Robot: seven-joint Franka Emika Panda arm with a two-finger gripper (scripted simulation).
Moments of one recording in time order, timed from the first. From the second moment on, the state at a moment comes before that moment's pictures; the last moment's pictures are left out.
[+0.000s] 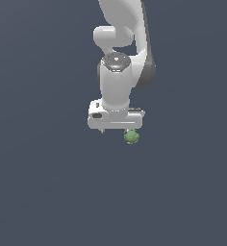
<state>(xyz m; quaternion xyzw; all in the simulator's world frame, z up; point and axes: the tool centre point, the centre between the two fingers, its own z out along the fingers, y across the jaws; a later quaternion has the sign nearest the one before) 0.008 0.006 0.180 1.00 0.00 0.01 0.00</state>
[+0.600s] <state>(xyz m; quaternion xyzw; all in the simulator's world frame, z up) 0.006 -0.017 0.173 1.00 0.01 0.00 0.02</state>
